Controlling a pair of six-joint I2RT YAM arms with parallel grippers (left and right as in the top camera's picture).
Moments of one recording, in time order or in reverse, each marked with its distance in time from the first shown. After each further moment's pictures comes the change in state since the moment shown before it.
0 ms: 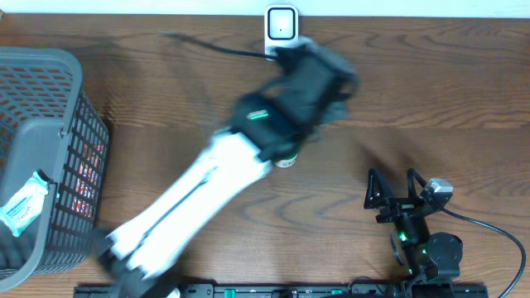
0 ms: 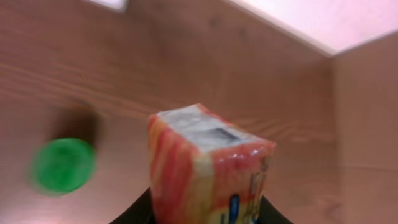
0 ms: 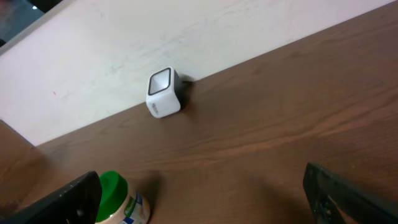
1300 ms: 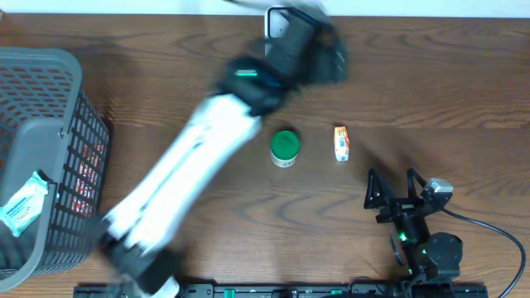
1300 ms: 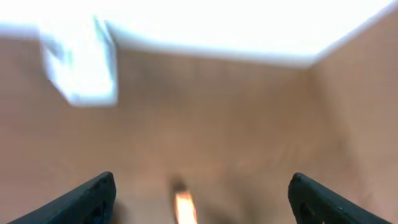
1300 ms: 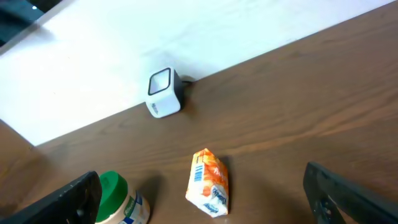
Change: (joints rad) left arm 0.196 0.077 0.124 0.121 0.161 0.410; right arm 0.000 0.000 0.000 -0.001 0.000 0.000
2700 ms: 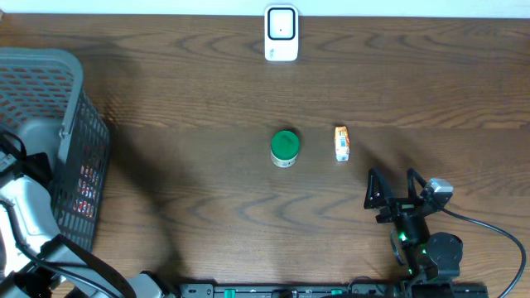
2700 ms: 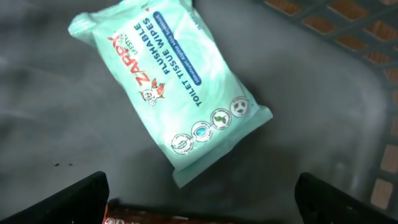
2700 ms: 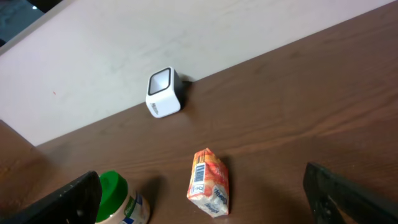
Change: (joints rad) left arm 1.395 -0.292 -0.988 0.175 -0.183 -0.514; right arm 0.000 0.000 0.000 0.000 0.000 0.000
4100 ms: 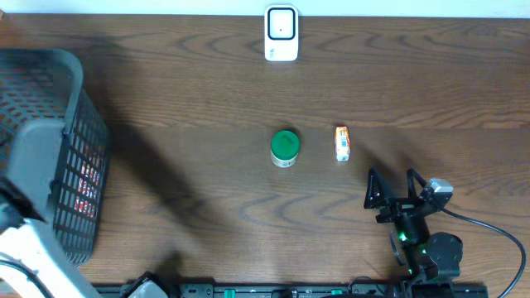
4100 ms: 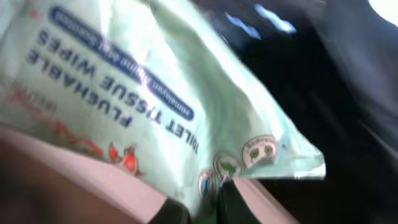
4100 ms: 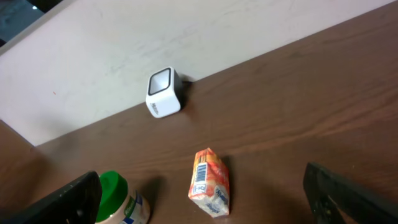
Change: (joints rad) left arm 0.012 -0.378 0.181 0.785 1.044 0.066; right arm 0.000 0.000 0.000 0.000 0.000 0.000
